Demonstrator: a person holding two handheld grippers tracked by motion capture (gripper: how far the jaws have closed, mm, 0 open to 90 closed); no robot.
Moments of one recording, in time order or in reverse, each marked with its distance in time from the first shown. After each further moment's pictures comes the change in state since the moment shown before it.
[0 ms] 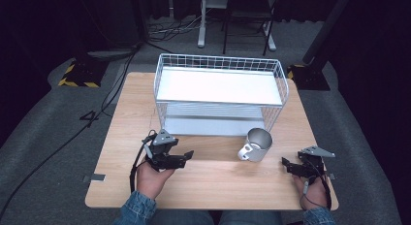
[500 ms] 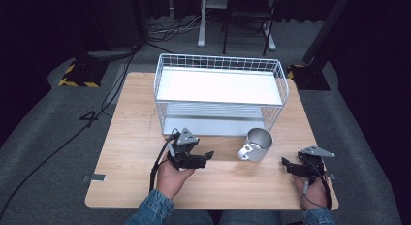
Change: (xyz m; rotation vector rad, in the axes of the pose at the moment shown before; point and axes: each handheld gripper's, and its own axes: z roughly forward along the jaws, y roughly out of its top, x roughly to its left) left arm -0.034 0.020 0.038 -0.002 -0.061 0.063; right arm 0.000 0.000 0.000 0.000 0.000 0.001
